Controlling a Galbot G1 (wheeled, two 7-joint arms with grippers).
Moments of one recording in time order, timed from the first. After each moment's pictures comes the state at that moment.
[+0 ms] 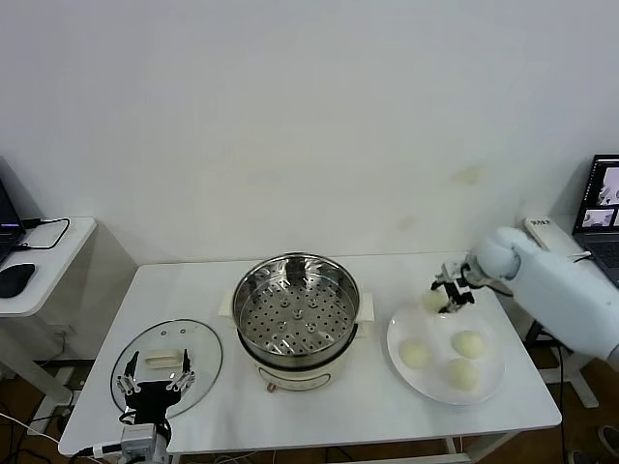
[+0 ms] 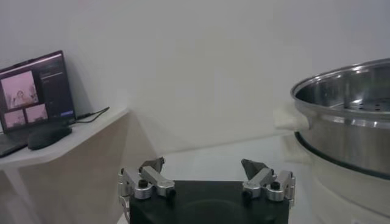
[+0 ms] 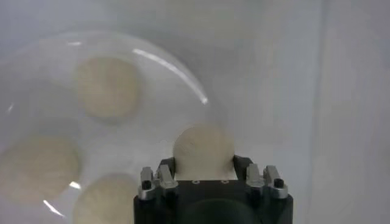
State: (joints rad) left arm 1.66 -1.28 -0.52 -2.14 -0.07 0.21 -0.38; right arm 0.18 0.74 -0.81 1.20 -0.07 -0.05 -1.03
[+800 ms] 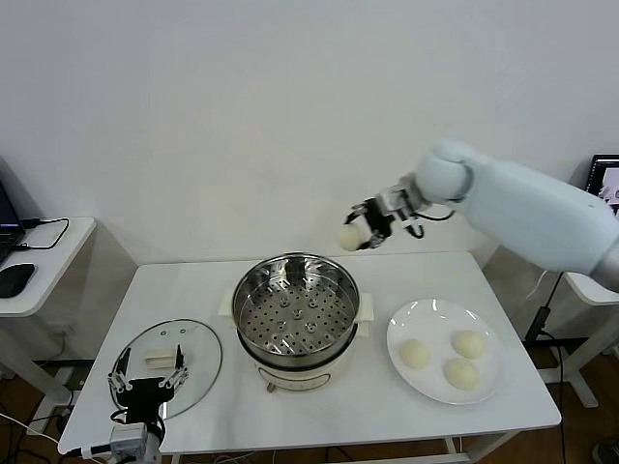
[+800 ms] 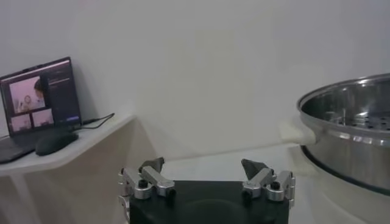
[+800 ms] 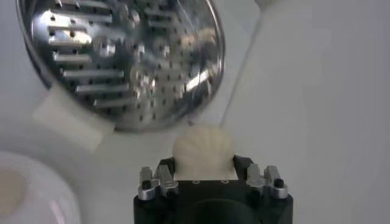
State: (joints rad) left arm 1.68 -1.28 -0.55 -2.18 -0.08 0.21 -0.37; right arm 0.54 1.07 -1.19 1.22 0.16 0.12 -0.91
